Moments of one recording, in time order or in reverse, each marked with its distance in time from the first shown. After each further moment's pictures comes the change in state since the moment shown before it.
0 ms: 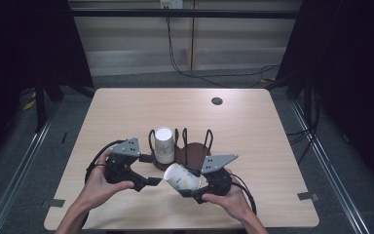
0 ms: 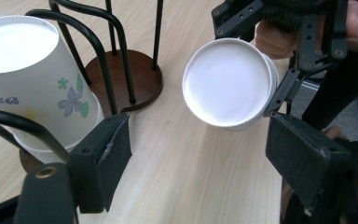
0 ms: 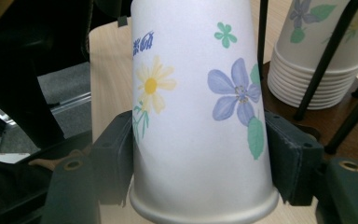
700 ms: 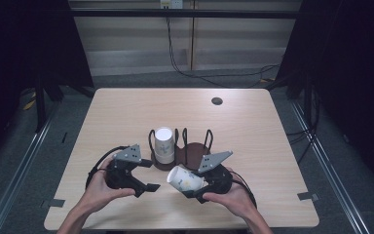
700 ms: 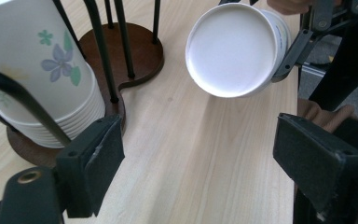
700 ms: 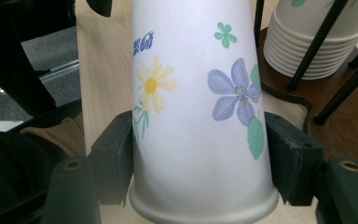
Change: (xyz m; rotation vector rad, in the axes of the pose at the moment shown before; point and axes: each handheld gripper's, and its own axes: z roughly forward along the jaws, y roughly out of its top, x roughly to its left) left arm 0.004 -0.018 0.016 0.057 -0.012 0.009; right arm -0.004 0.006 -0.001 0.158 -0.017 -0.020
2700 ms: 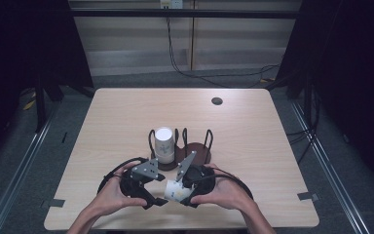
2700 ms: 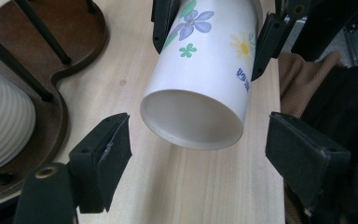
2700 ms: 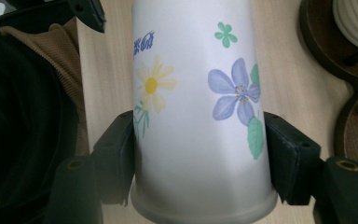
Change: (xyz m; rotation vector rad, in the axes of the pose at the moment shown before) left arm -0.017 0.000 0.035 0.159 -0.103 0.140; right arm 0.015 0.037 0.031 0.434 0.032 -0.185
